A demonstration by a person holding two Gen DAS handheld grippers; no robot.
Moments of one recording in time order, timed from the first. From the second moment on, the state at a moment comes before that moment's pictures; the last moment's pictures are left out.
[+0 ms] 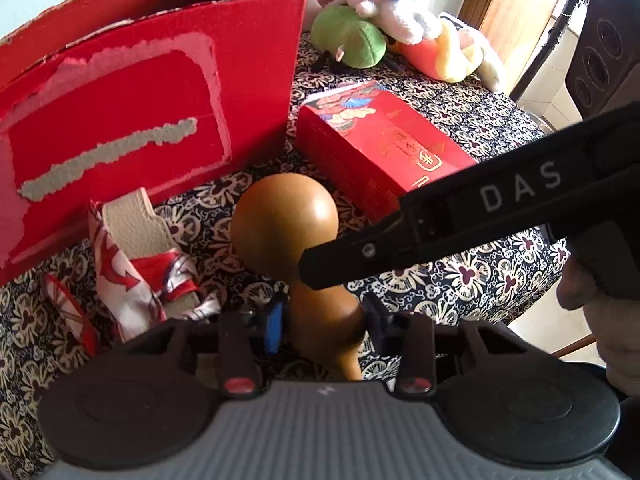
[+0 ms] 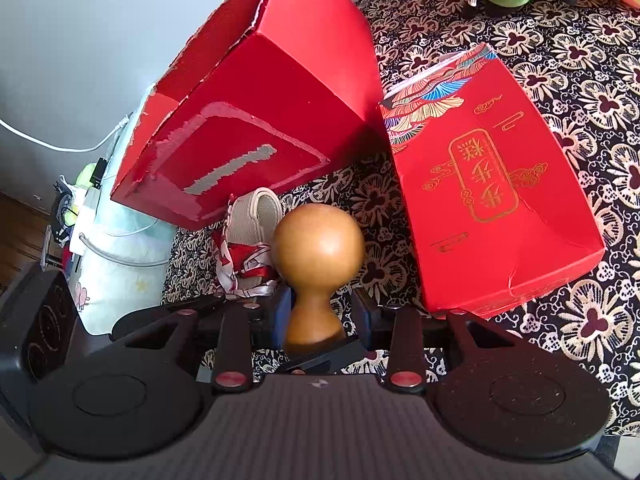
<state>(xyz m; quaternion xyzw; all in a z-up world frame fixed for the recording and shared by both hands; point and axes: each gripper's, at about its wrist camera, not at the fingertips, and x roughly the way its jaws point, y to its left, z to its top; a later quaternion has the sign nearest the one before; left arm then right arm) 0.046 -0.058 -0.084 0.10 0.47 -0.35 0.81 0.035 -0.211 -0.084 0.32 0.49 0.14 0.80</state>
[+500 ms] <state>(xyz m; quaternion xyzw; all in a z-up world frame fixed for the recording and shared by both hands) 0.043 -0.067 -0.076 0.11 0.45 -0.36 0.81 0.043 -0.215 -0.093 0.35 0.49 0.14 0.79</state>
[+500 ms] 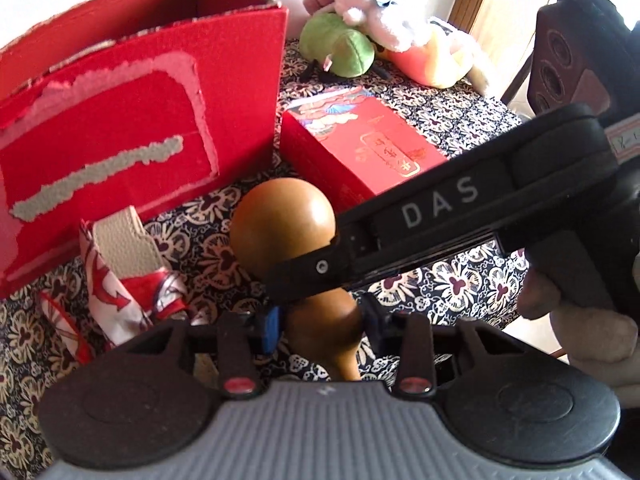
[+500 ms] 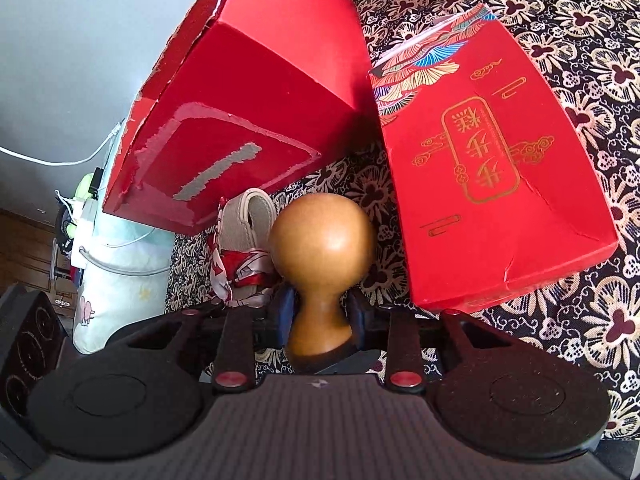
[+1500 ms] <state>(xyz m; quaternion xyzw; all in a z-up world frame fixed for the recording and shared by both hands) 0.173 -0.027 0.061 0.13 0.33 -0.32 0.88 0.175 -0.197 0.041 0.30 0.38 0.22 0.85</state>
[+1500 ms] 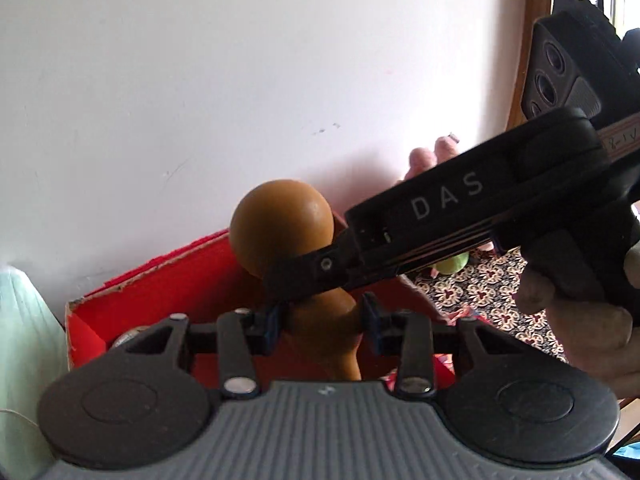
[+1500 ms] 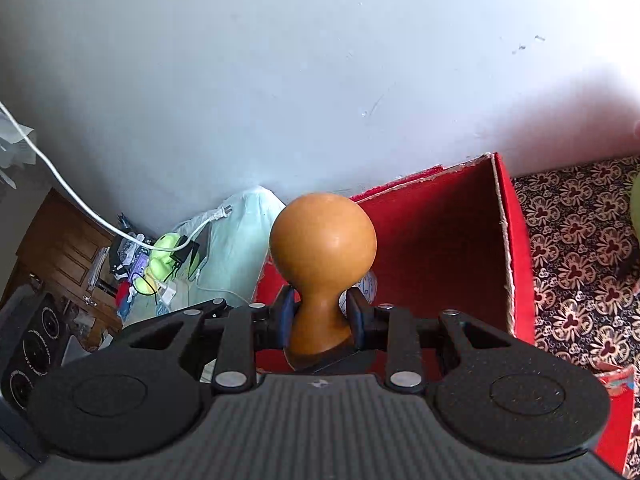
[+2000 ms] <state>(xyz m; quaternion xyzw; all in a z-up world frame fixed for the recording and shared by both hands) 0.271 0.006 -0.009 0.09 0.47 -0.27 0.83 0.278 -0.148 -0.030 0.32 0.52 0.19 0.77</state>
